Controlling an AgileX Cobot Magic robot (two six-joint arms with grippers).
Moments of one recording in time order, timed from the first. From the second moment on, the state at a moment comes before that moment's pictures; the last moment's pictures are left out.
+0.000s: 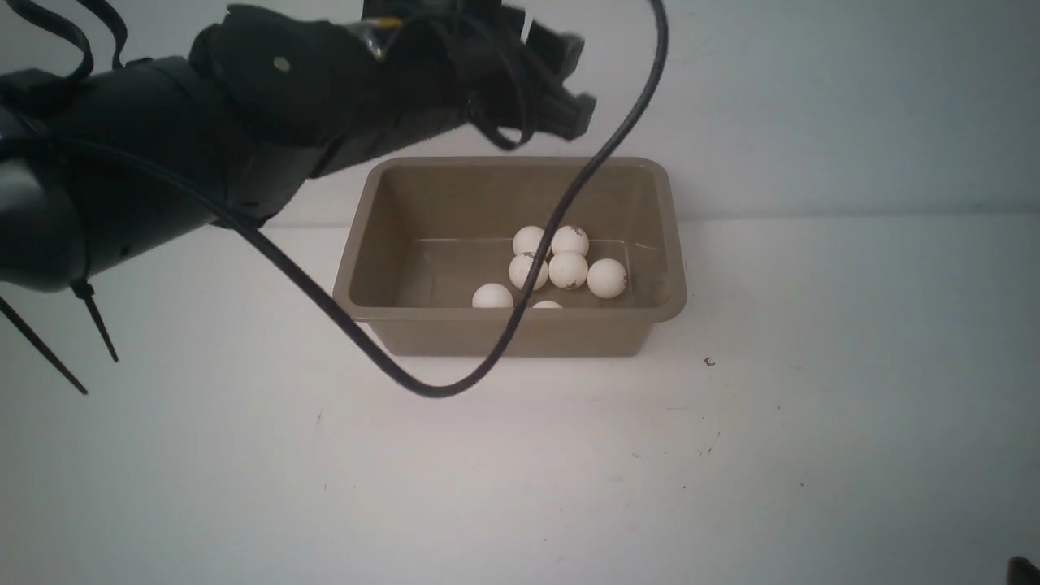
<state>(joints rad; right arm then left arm) -0.25 -0.01 -0.08 0.73 0.68 -0.92 -0.49 1.63 -1.30 -0.82 0.09 0.90</state>
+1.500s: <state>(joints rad) -0.25 -0.01 -0.08 0.73 0.68 -0.93 0.11 0.23 -0.07 -0.26 0.23 0.34</state>
